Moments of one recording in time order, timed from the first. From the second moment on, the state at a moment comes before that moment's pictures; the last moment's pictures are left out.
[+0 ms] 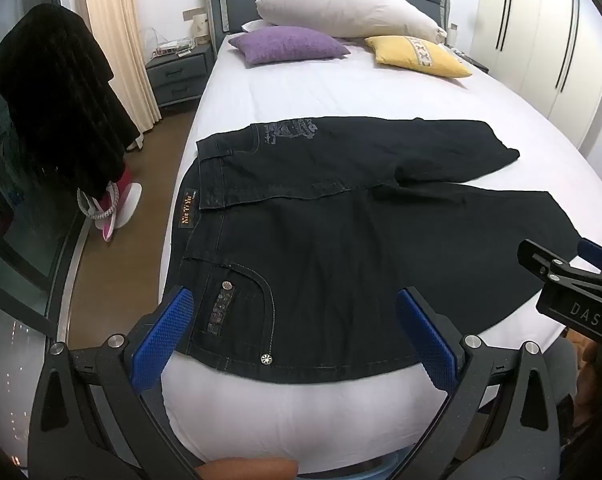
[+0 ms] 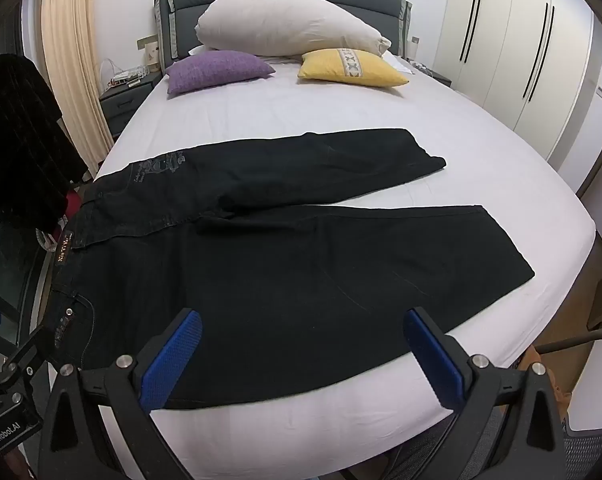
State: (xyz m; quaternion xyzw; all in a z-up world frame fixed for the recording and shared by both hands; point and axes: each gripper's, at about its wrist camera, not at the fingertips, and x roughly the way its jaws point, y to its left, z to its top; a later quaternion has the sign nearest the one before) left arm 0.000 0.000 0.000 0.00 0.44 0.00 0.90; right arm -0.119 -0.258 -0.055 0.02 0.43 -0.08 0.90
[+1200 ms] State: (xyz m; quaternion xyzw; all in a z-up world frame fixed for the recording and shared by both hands) left arm -0.001 0.001 -0.007 0.01 0.44 0.00 0.90; right arm -0.121 -0.258 -0.061 0.02 0.43 -0.07 0.90
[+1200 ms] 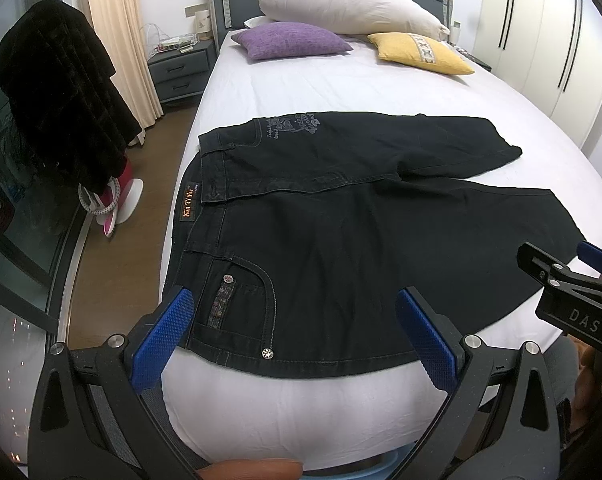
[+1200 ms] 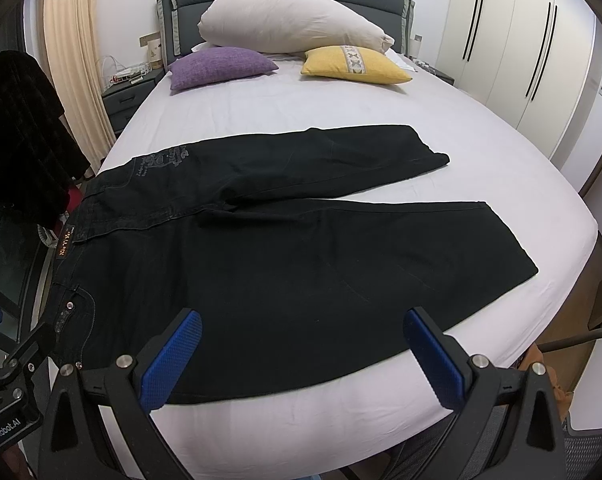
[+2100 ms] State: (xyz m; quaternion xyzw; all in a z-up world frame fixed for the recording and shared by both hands) left arm -0.001 0.001 -0.007 0.01 0.44 0.00 0.90; right arm -0.122 -0.256 -0.062 0.02 0.43 -0.07 0.90
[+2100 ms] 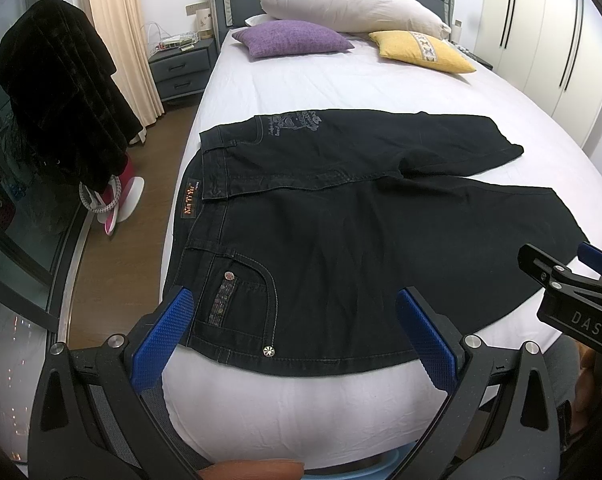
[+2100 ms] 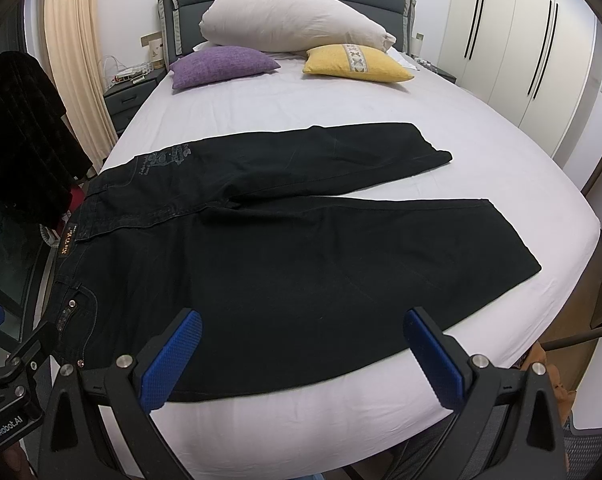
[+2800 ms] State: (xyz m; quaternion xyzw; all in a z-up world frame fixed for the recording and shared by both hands) left arm 0.000 0.000 -0.007 0.01 0.44 0.00 0.90; right arm -0.122 -0.253 -0.063 0.02 0.43 -0.07 0.90
